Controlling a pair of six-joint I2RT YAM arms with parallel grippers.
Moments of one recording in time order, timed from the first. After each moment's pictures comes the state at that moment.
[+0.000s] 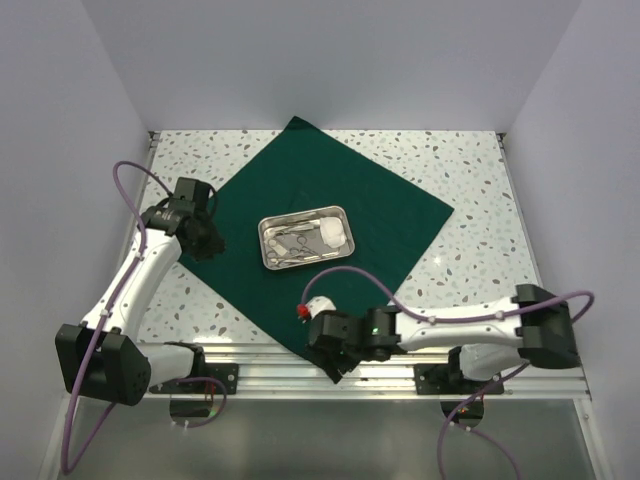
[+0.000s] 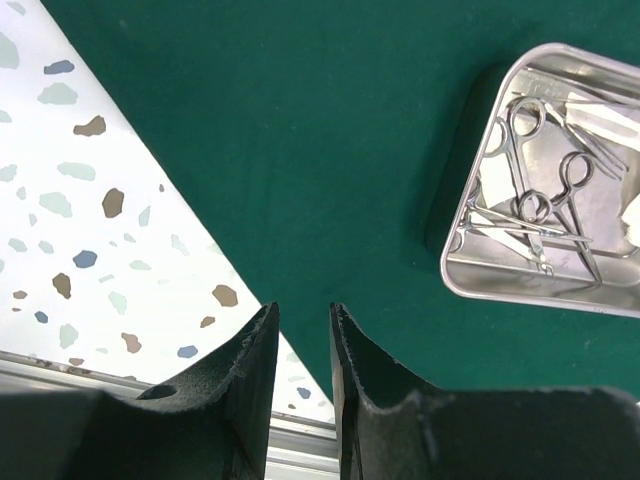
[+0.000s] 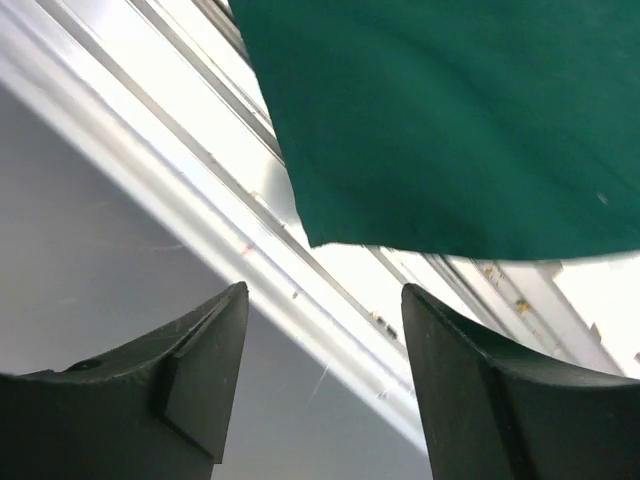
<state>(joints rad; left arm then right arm) -0.17 1.24 1.09 -0.97 -0.13 -0.64 1.48 1.45 0.92 -0.67 0.14 0.65</state>
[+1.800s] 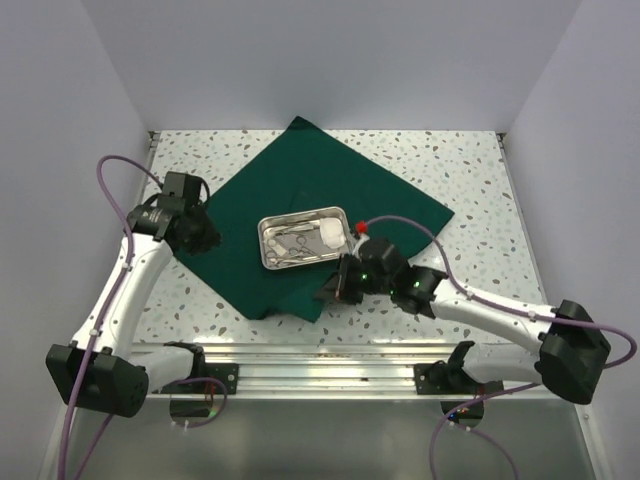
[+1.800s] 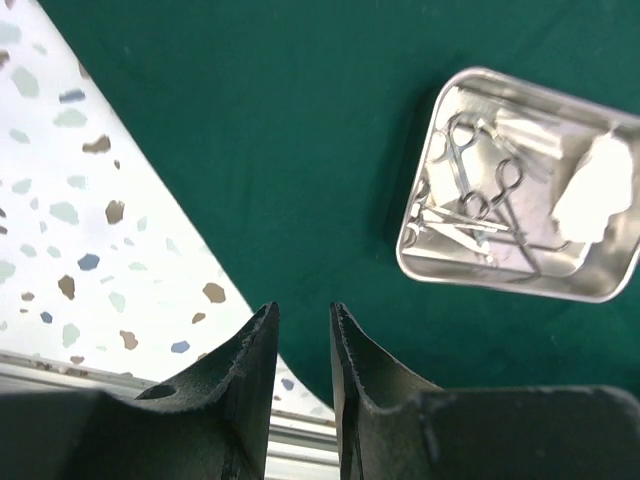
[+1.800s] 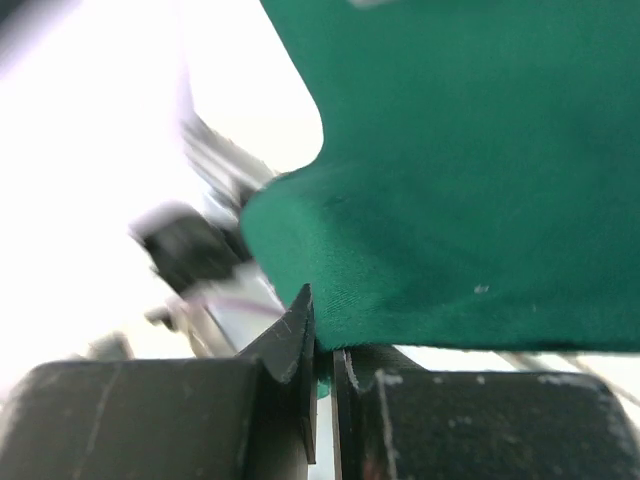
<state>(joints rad) -0.17 1.18 1.16 -1.03 -0.12 -0.63 0.95 1.20 0.68 -0.11 -0.21 1.16</state>
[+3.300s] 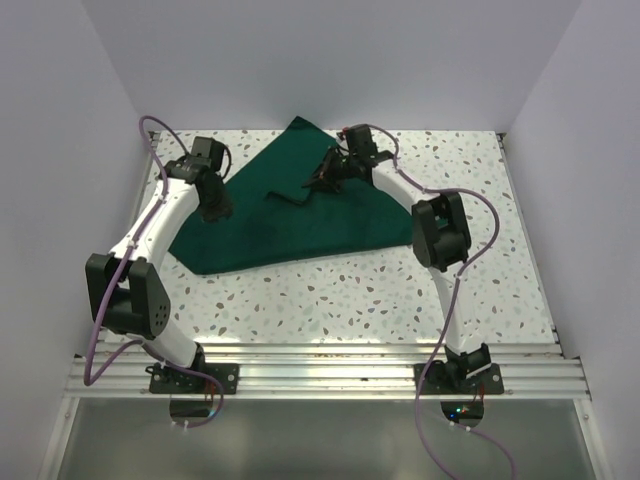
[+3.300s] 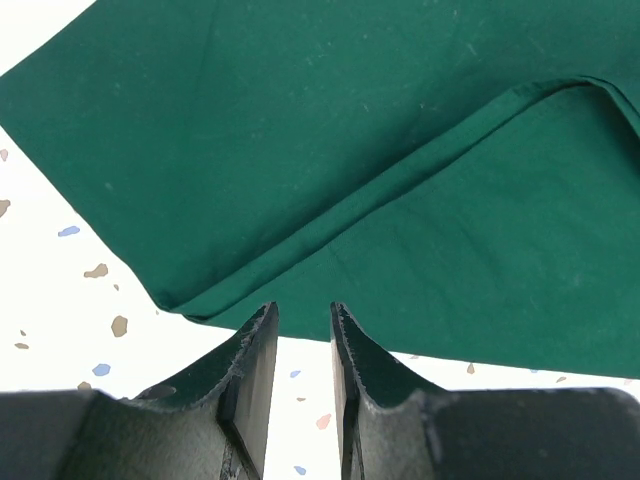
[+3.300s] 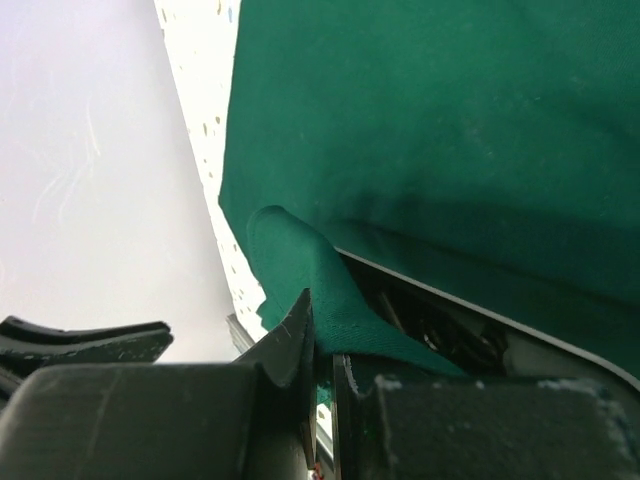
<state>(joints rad) -0.17 1.61 1.42 -0.94 -0.19 -0.51 0.42 2.37 2.00 -0.36 -0.58 0.93</state>
